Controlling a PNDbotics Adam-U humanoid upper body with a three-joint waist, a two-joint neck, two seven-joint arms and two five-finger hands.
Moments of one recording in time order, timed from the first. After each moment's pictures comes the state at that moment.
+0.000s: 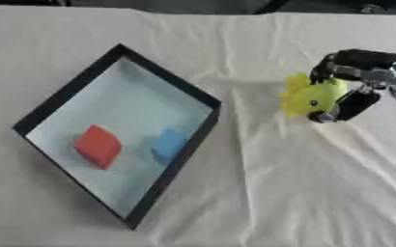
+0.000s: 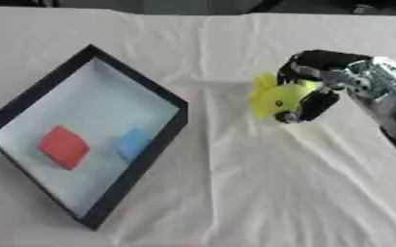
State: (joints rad) left arm -0.11 0.34 0.16 -1.80 0.11 -0.02 0.37; right arm -0.55 -0.89 0.33 -1.65 0.52 0.05 0.54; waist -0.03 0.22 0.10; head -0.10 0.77
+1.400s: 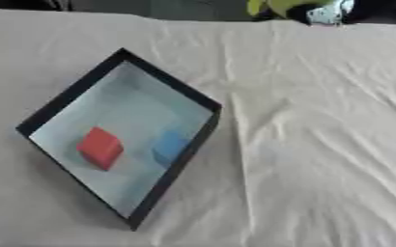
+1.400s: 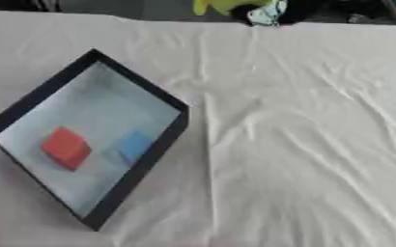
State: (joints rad) left arm -0.11 0.34 0.16 -1.80 0.11 -0.01 0.38; right arm -0.92 -0.79 0.28 -1.90 0.36 0.12 0.55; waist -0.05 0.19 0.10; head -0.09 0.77
